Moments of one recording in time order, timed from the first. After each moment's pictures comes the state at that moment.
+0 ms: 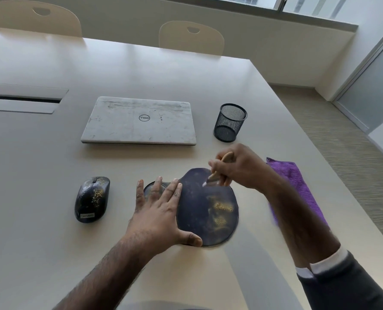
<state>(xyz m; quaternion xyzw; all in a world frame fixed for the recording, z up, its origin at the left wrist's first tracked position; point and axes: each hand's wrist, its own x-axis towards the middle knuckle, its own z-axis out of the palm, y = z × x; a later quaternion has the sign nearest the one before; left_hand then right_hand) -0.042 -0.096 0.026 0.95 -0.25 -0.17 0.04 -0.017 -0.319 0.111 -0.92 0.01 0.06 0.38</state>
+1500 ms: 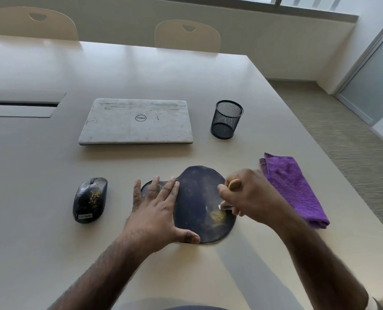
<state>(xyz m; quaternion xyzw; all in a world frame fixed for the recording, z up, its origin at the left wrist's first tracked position) -0.042 -0.096 0.025 0.95 -0.25 -0.17 0.04 -0.085 -0.315 0.107 -0.94 0.05 0.03 0.34</state>
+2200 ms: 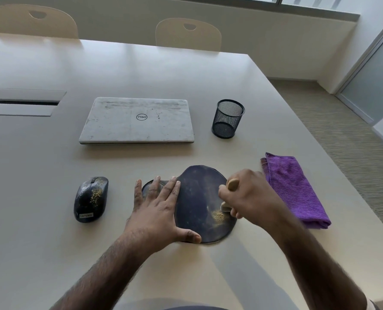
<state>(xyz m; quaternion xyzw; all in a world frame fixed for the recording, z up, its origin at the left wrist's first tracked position) -0.042 -0.095 0.024 0.95 -0.24 -0.17 0.05 -0.086 -0.300 0.117 -0.94 0.12 0.04 0.31</state>
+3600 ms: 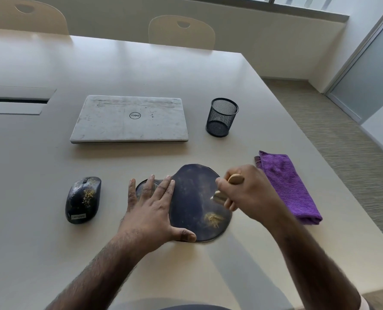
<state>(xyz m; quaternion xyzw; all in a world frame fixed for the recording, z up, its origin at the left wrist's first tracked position) -0.042 -0.095 0.023 0.95 -0.25 -0.17 0.04 -0.090 -0.304 0.119 -0.92 0.14 0.02 0.36</state>
